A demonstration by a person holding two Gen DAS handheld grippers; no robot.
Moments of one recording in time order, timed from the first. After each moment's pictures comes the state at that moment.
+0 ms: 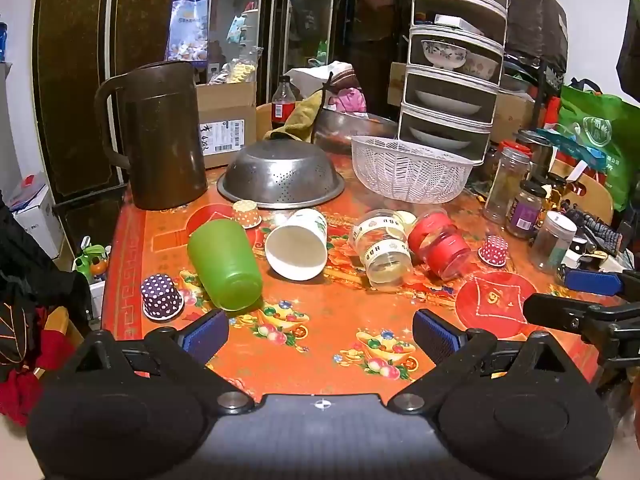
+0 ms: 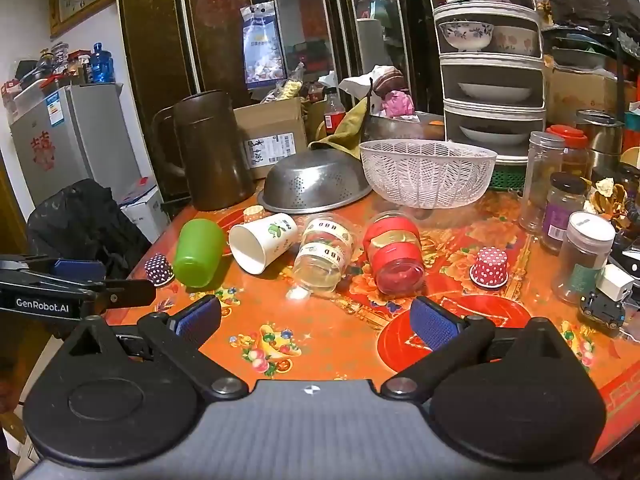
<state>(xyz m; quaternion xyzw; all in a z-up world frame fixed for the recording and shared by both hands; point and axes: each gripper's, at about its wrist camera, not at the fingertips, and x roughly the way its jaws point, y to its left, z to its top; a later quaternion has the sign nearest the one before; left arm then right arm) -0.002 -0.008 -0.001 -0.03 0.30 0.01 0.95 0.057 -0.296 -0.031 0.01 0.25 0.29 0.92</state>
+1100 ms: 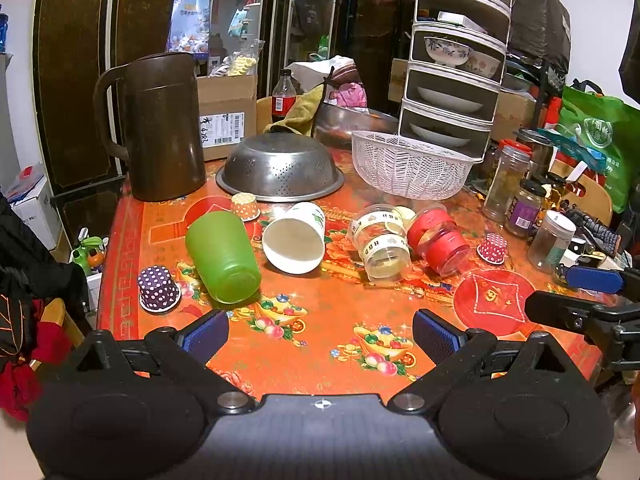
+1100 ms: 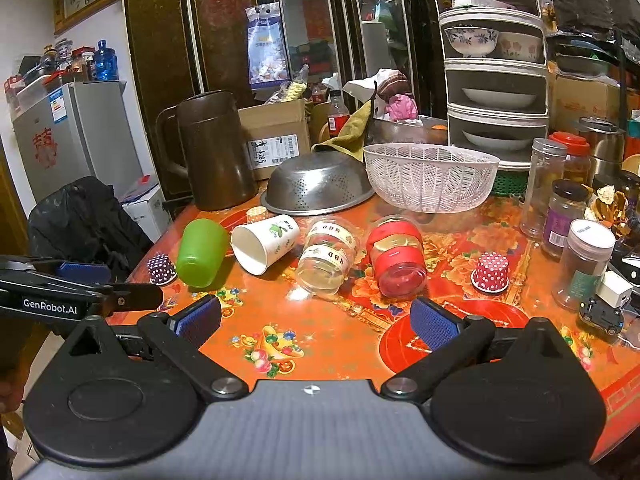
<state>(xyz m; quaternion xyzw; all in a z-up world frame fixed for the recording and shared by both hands) -0.001 -0.008 -0.004 -0.04 0.31 0.01 0.95 0.055 -0.293 -0.029 0.01 0.25 0.30 0.92</state>
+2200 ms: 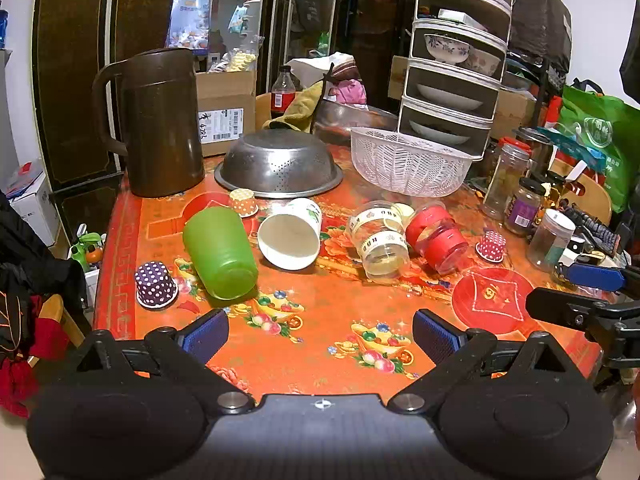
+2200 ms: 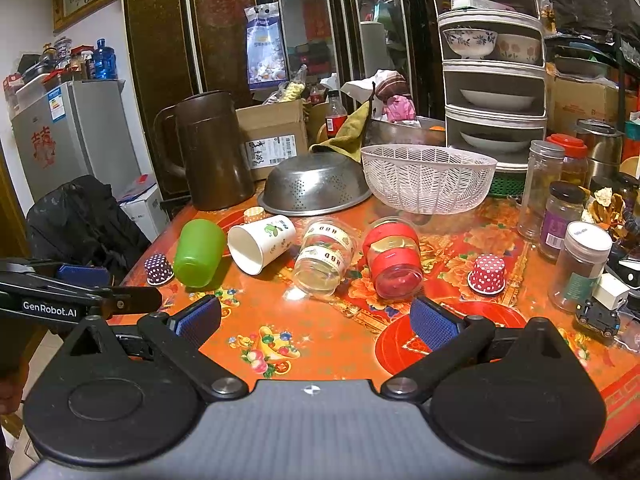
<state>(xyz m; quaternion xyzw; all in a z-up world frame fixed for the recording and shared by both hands) -0.001 -0.010 -0.005 -0.05 0.32 0.01 0.95 0.054 -0.294 -0.027 0.00 0.25 0.29 0.92</state>
